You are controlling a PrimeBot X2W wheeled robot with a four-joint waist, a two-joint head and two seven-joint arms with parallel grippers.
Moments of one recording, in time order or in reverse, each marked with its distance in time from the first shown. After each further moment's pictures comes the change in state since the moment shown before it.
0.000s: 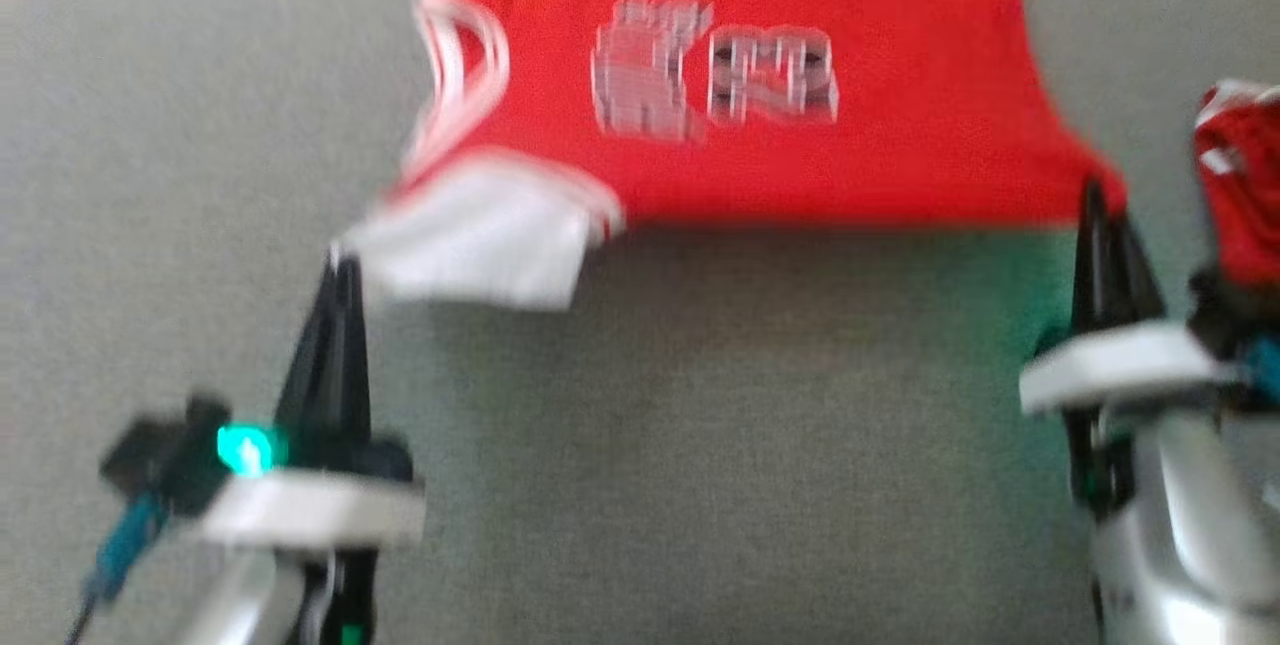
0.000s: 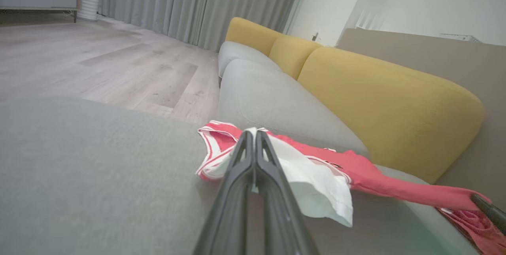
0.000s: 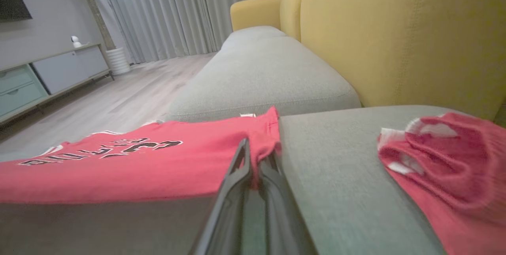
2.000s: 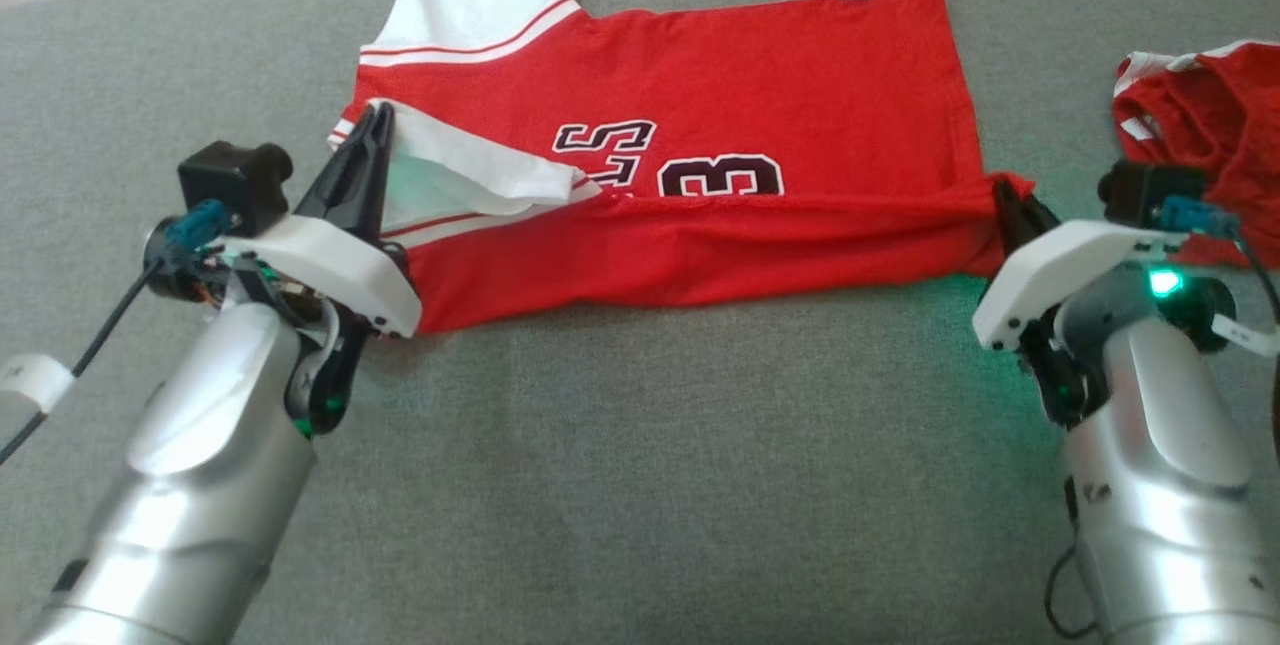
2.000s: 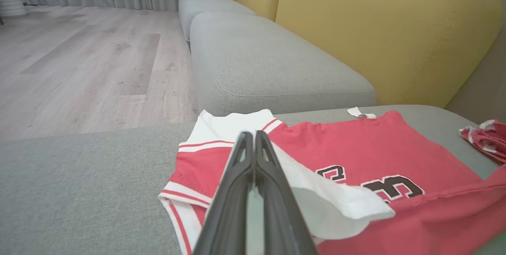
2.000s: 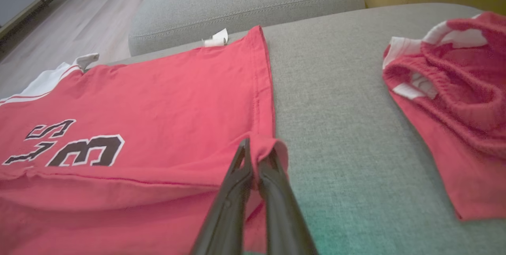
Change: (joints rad) left arm -0.476 -0.037 -0.133 0.596 0.055 -0.156 0.169; right arm -0.151 0.010 0.020 0.170 0.012 0.000 0.440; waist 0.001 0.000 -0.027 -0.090
